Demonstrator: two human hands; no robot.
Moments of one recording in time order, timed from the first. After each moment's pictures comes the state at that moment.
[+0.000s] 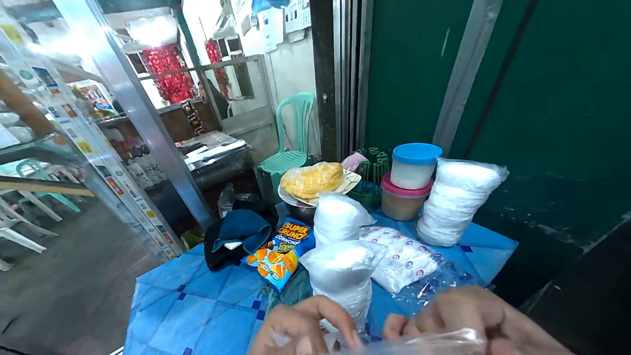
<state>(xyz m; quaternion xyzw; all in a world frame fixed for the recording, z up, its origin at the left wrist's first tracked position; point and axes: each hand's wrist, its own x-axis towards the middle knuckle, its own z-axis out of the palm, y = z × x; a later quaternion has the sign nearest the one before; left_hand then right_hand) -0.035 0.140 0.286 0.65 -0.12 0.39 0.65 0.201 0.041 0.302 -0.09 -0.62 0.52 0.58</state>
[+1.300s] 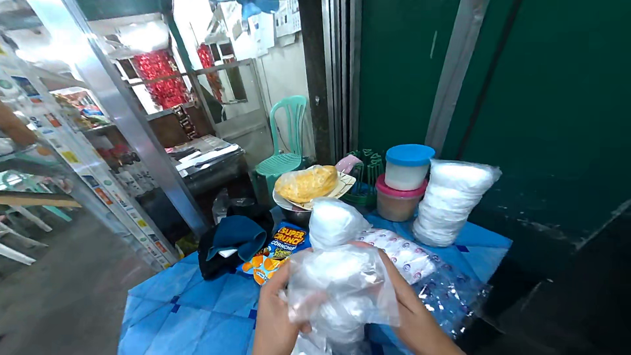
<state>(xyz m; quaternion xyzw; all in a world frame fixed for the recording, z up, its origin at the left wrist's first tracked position) -0.009 0.169 0.262 0.64 0.27 0.47 0.55 0.194 0.101 0.223 -0.46 -0.60 0.17 0.63</state>
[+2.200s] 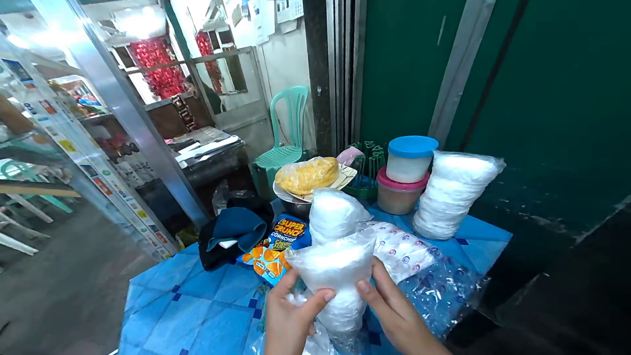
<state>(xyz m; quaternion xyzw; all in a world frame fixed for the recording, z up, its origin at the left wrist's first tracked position) -0.004 0.158 0.232 0.62 0.33 0.46 0.54 0.186 0.100 0.188 -0.48 -0.58 0.22 0.62</state>
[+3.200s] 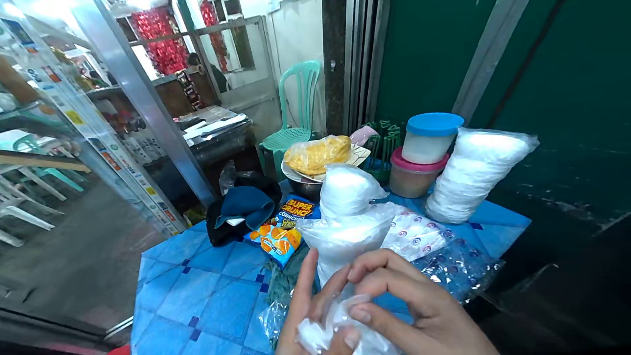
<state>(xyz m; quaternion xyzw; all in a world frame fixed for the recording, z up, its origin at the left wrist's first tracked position) -0.032 0.085 0.271 0.64 0.10 0.44 0.62 0.152 0.053 0.268 -0.44 -0.67 0.19 0.57</state>
